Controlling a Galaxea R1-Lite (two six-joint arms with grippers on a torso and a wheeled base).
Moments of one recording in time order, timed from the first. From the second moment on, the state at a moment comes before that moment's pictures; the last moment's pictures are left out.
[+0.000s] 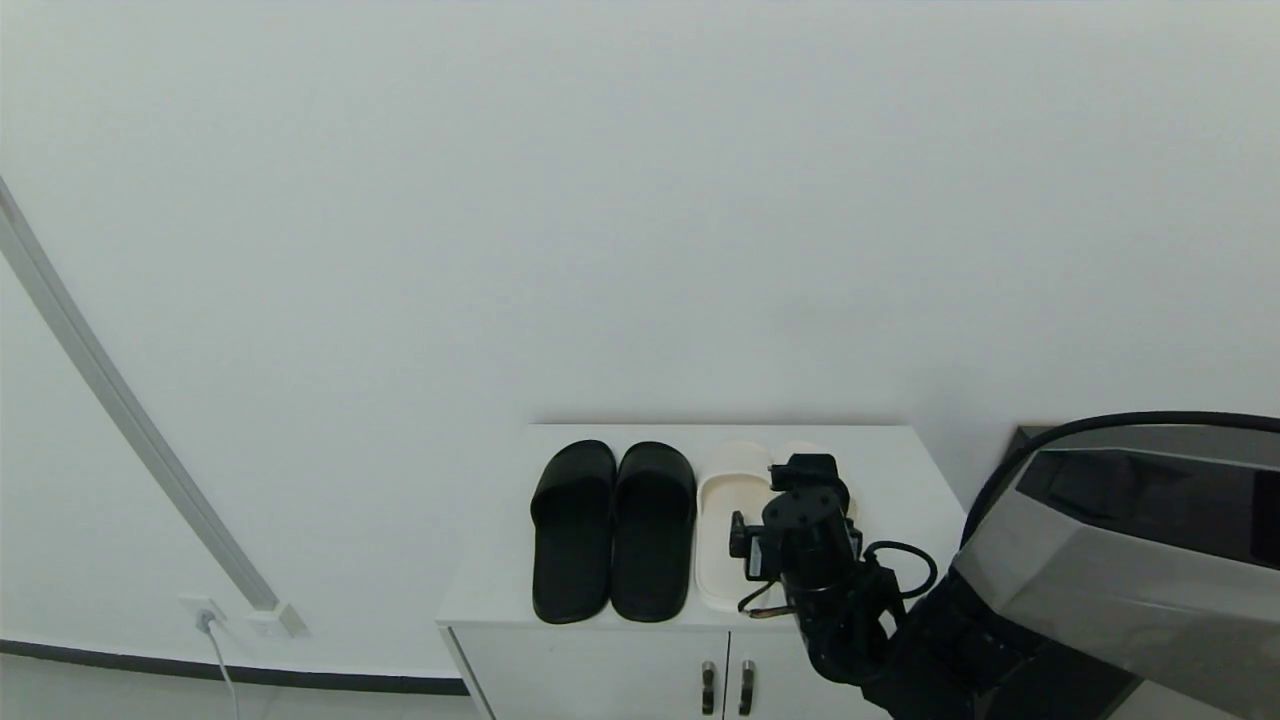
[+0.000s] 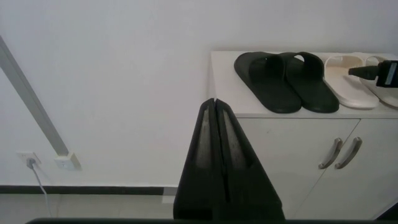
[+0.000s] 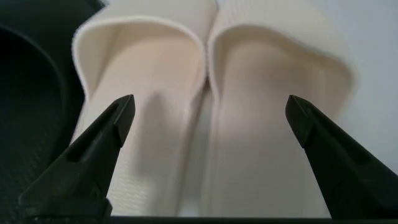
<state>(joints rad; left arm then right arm) 0.00 0.00 0.00 0.00 0.02 -0.01 0.77 2.26 -0.91 -0.95 -0.69 0.36</state>
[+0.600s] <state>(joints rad) 0.00 0.00 0.00 0.00 0.02 -0.01 0.71 2.37 -1.08 -0.95 -0.68 0.27</state>
